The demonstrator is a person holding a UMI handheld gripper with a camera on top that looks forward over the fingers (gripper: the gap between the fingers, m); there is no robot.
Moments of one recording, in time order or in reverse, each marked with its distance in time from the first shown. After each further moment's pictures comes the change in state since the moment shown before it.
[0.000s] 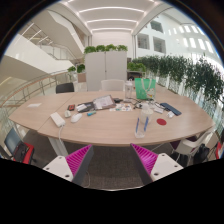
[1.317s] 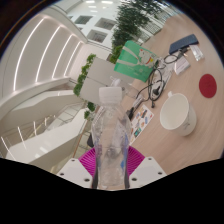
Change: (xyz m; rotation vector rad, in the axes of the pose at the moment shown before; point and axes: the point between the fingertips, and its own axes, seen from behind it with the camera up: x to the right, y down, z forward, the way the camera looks) arm 0.093 -0.159 0.360 0.074 -0.498 0.954
